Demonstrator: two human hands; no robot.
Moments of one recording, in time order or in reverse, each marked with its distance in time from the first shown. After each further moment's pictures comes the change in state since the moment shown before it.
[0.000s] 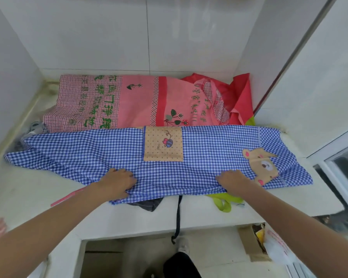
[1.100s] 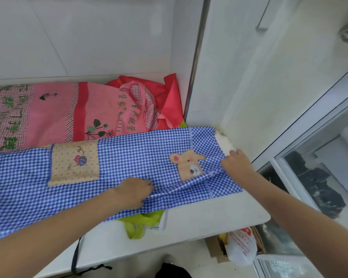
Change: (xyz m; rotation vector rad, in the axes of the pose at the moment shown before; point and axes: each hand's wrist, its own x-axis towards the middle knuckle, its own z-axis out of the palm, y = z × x) left_hand 0.154 0.217 -0.144 0.088 -0.023 0.190; right_hand -0.041 0.231 0.101 -0.022 0.086 0.226
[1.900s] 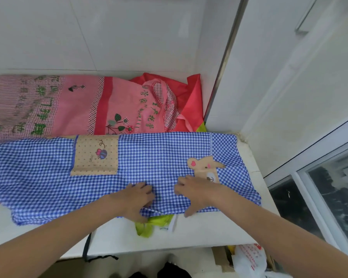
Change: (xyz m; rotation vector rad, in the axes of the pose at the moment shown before) left_hand -0.024 -0.011 0.037 -0.196 -0.019 0.010; right_hand 0.014 -0.101 -0.051 0.374 -0.049 -0.660
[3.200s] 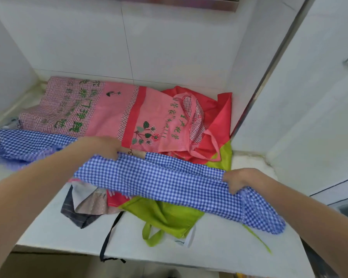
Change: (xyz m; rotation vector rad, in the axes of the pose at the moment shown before) left_hand -0.057 -0.168 -0.060 -0.232 -0.107 -0.551; right_hand 0.022 0.074 -0.055 0.096 -0.335 0.376
